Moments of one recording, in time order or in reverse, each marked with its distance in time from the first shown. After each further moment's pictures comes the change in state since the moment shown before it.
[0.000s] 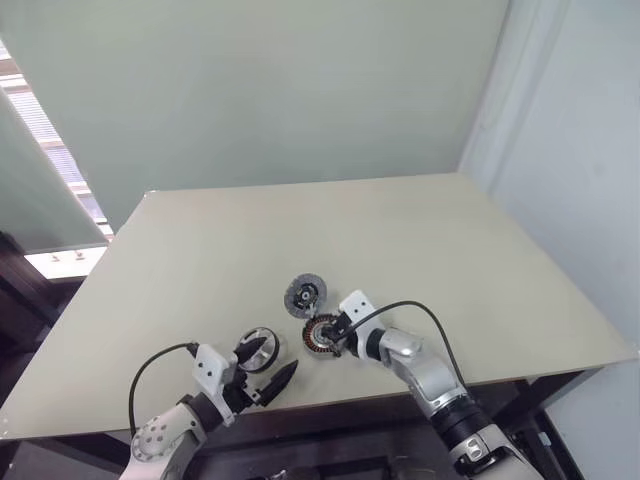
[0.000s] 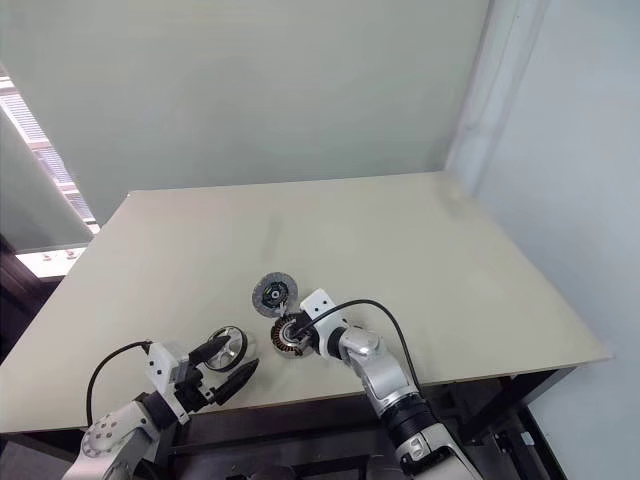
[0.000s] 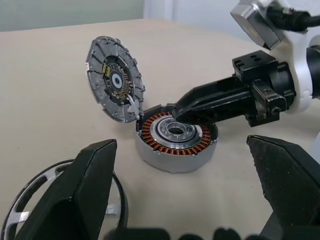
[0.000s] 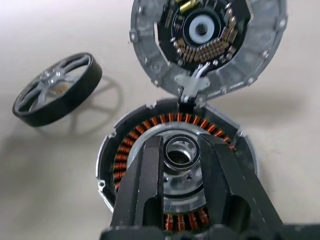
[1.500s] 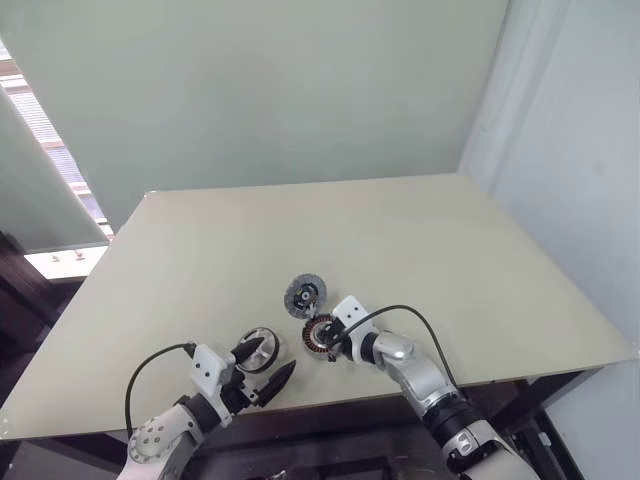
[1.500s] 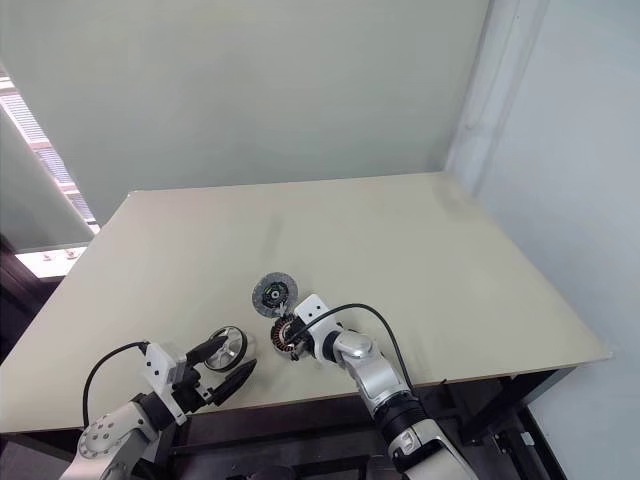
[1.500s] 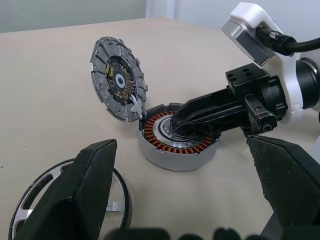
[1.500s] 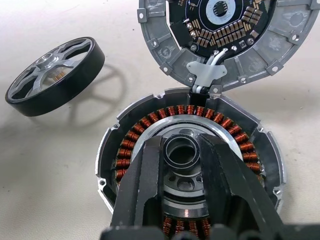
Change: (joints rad) left arm 0.004 0.004 0.004 -0.008 0.000 0.001 0.004; right arm -0.033 0.031 0.001 0.123 -0.042 -0.078 0.000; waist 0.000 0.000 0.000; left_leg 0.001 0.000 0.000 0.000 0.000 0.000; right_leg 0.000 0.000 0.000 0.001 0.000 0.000
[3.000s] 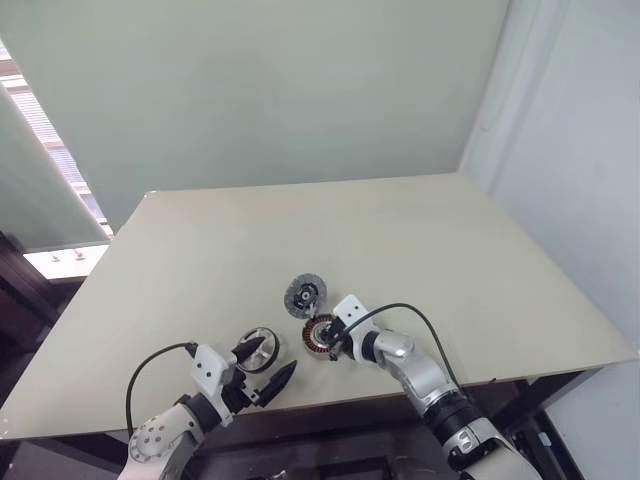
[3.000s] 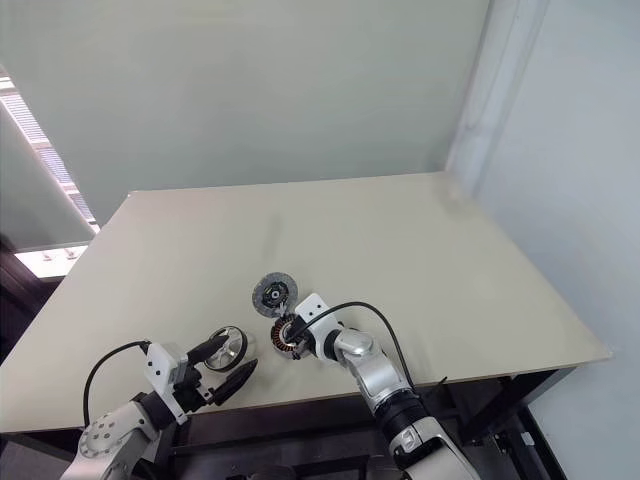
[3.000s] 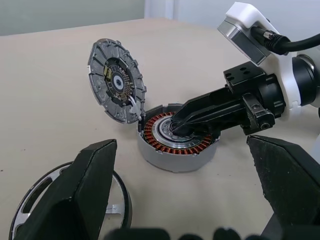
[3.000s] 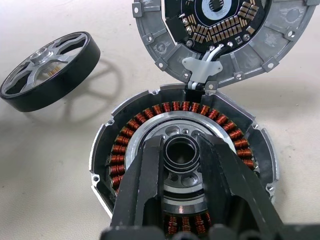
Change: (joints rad) left arm -0.003 -0.001 -0.003 0.000 0.014 -0.012 -0.004; right arm -0.010 -0.006 0.001 -0.004 -0.009 0.025 0.001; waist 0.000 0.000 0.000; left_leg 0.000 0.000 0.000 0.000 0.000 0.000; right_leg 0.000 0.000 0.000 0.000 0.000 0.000
